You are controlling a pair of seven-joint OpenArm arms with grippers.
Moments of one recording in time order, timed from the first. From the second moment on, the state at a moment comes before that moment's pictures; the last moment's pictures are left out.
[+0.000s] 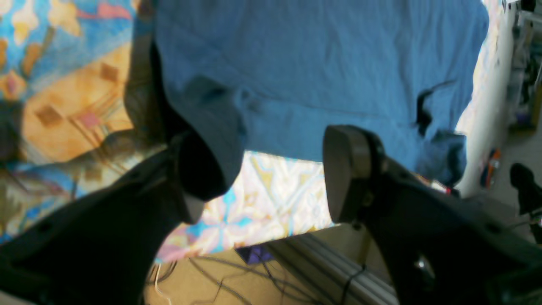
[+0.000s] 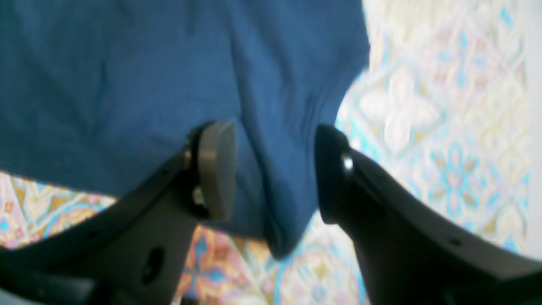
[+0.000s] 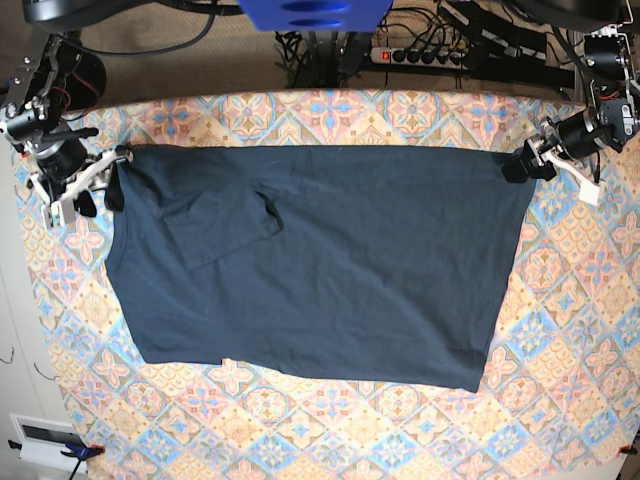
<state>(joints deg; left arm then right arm) 24.1 -32.8 -26.2 90.5 -77.4 -9.3 60.9 -20.7 24.6 29.4 111.1 38.4 26.3 -53.5</state>
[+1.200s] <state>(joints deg) 24.0 -28.7 -44.7 90.4 -73.9 -9.1 61.2 -9.2 24.0 12.8 88.1 25.8 26.5 -53.5</state>
